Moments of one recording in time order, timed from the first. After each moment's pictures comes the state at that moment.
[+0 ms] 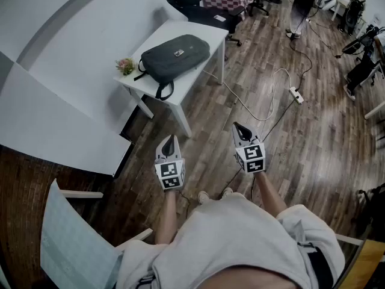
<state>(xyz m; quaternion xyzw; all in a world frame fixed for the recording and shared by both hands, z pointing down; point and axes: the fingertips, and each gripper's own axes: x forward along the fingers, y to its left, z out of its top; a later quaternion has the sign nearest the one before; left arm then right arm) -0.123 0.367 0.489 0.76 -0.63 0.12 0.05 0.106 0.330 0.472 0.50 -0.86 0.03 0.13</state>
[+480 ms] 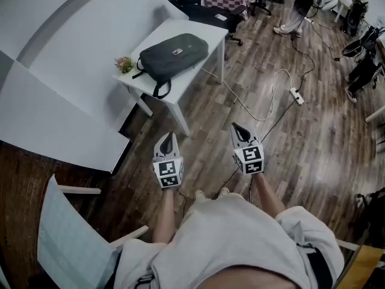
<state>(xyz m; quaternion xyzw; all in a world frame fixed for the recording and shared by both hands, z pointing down) -0.097 0.365 0.480 0.76 -0.64 0.12 0.03 0.130 0.331 0.473 0.49 -0.86 0.03 0.11</state>
